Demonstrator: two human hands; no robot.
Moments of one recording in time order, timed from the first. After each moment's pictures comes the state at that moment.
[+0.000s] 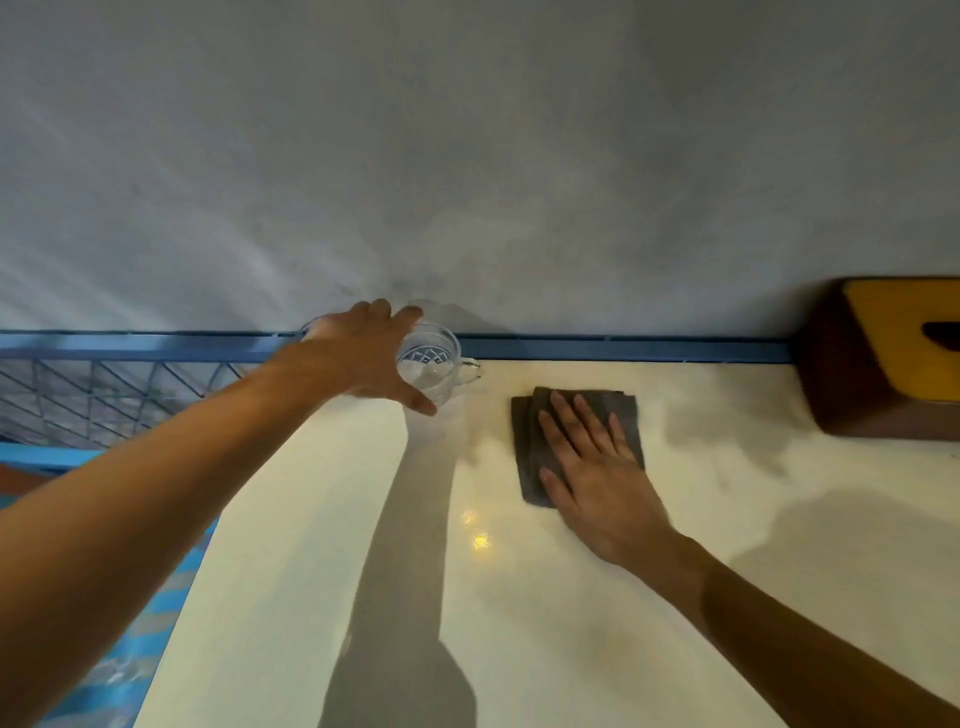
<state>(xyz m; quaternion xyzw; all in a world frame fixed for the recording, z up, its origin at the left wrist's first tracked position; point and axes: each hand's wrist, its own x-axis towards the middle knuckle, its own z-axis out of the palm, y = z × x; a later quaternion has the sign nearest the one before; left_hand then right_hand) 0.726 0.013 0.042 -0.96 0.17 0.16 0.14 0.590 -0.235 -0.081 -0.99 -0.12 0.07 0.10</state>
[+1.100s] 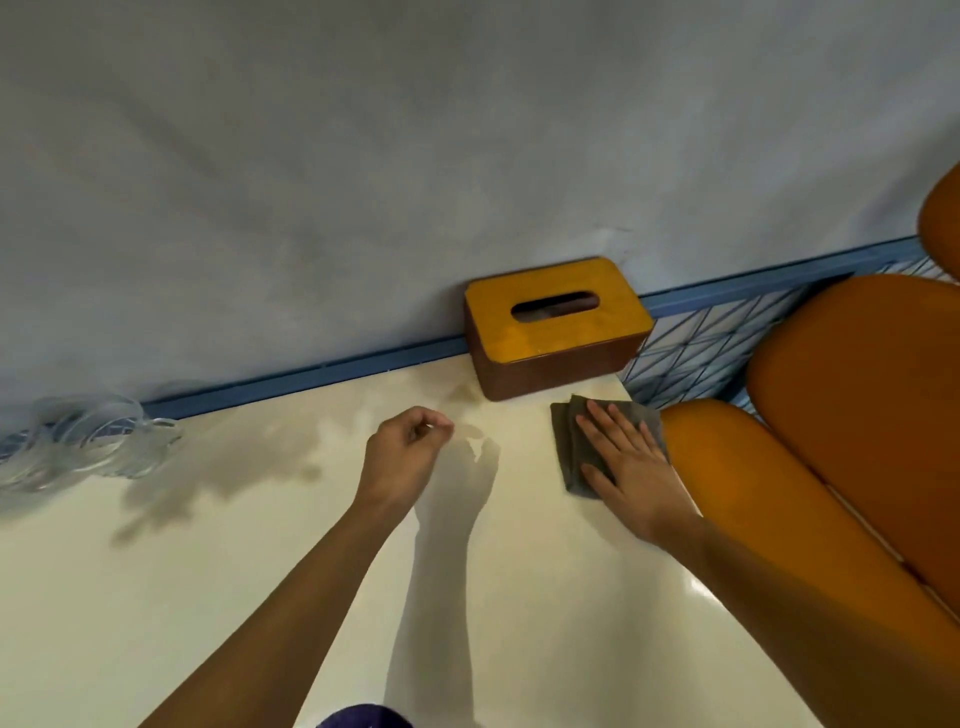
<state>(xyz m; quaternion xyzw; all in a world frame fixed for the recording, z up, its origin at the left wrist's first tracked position) 0.558 -0.294 0.002 -0.83 0.03 0.18 -0.52 0.442 -0.545 -0.066 -0.98 0.09 0.06 0.15</state>
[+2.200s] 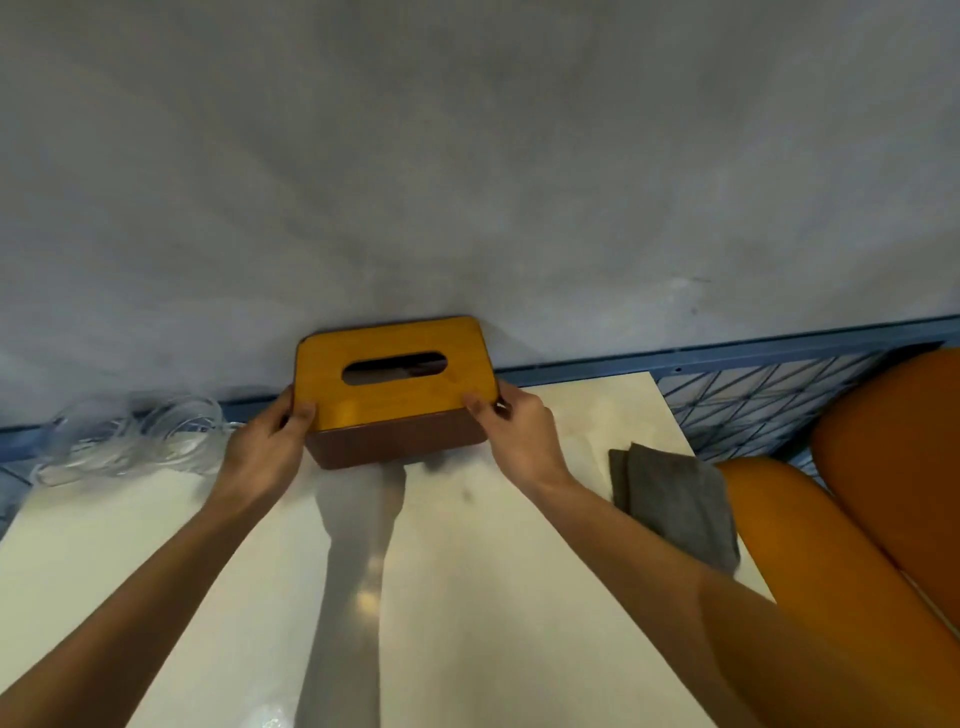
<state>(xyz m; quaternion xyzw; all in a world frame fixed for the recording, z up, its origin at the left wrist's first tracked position) 0.624 -0.163 0.043 -0.90 -0.08 0.08 -0.41 0.576 -0.395 0.013 -0.81 0.17 -0.05 0.56</state>
